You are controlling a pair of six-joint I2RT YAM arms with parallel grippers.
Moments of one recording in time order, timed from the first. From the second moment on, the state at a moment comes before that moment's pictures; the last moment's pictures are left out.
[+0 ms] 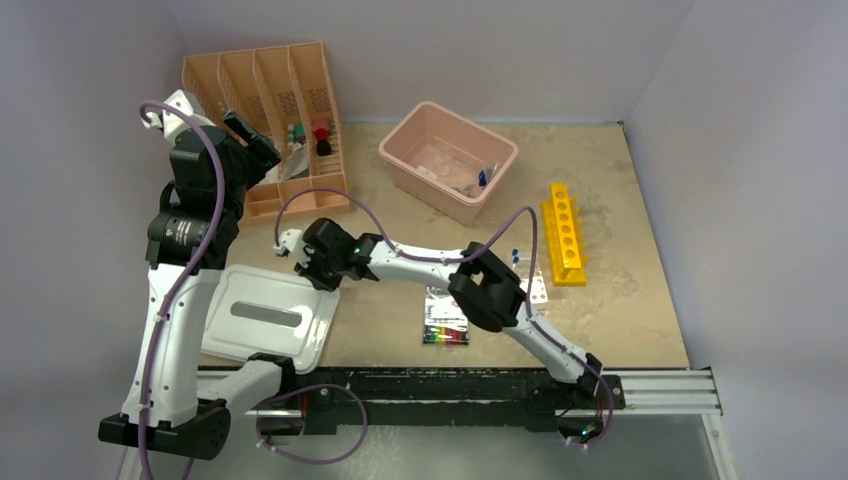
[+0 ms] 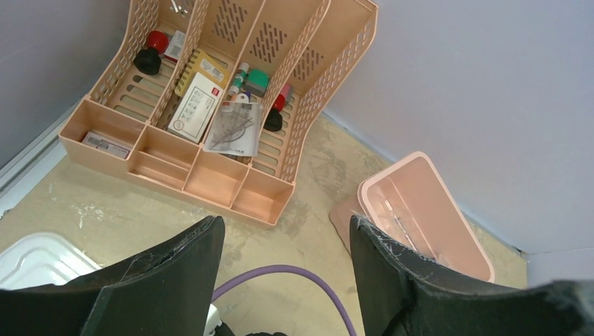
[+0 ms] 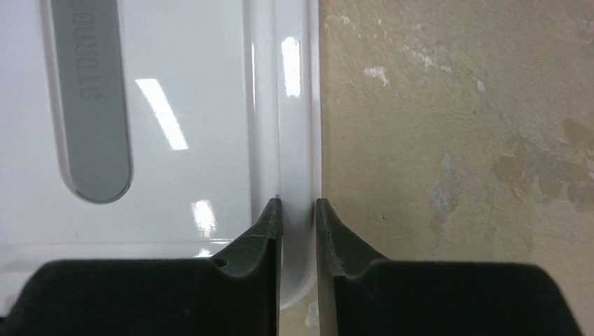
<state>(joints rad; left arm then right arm) -0.15 1.06 1.50 -0.73 -0.38 -0.62 1.11 2.46 2.05 -0.38 -0.15 -0.09</state>
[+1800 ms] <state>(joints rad) -0.15 0.99 1.26 -0.66 -0.38 -0.67 0.91 2.22 1.74 -0.45 -0.07 -0.20</state>
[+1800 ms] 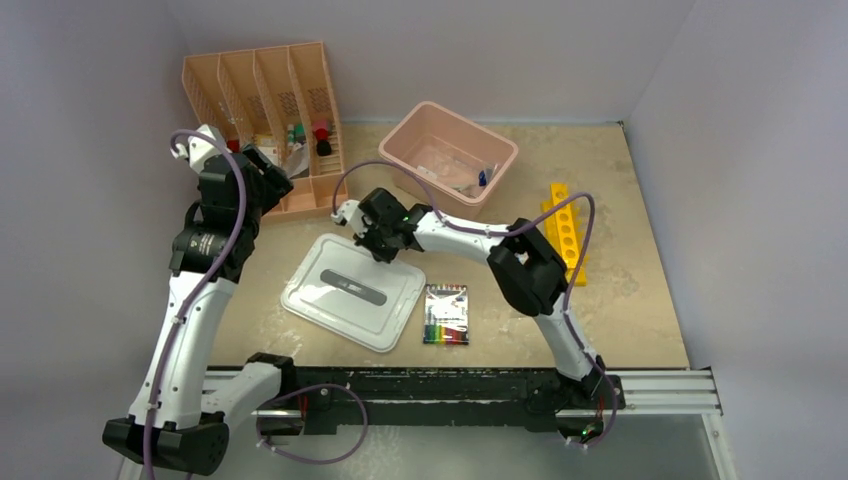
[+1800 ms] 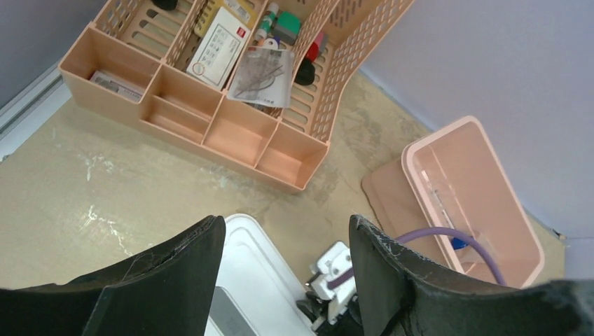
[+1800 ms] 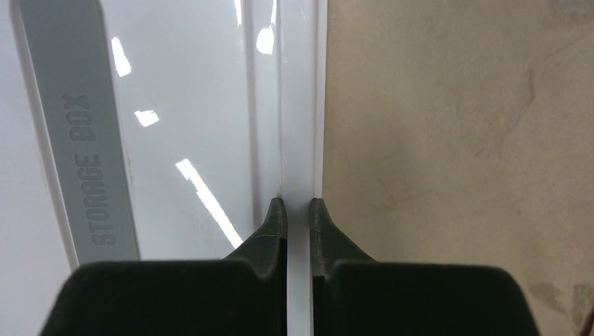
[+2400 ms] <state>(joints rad) -0.15 0.94 1.15 -0.66 -0.34 -0.68 0.88 1.83 1.53 -0.30 0.03 -0.17</state>
